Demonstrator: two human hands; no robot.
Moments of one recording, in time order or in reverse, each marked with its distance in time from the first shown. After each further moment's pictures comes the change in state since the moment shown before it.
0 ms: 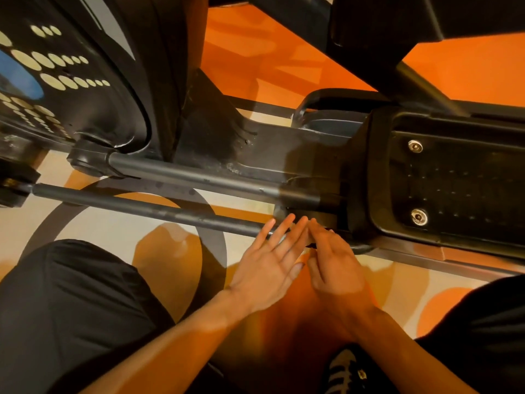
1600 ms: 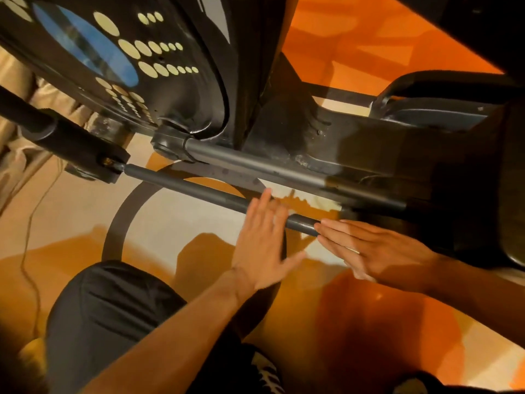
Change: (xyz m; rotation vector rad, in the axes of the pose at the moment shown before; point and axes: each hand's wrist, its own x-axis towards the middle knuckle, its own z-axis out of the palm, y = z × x) left_hand -0.058 -0.101 -0.004 -0.085 -0.045 -0.411; right_hand 0.091 0.005 0.024 -0.285 -0.199 -1.106
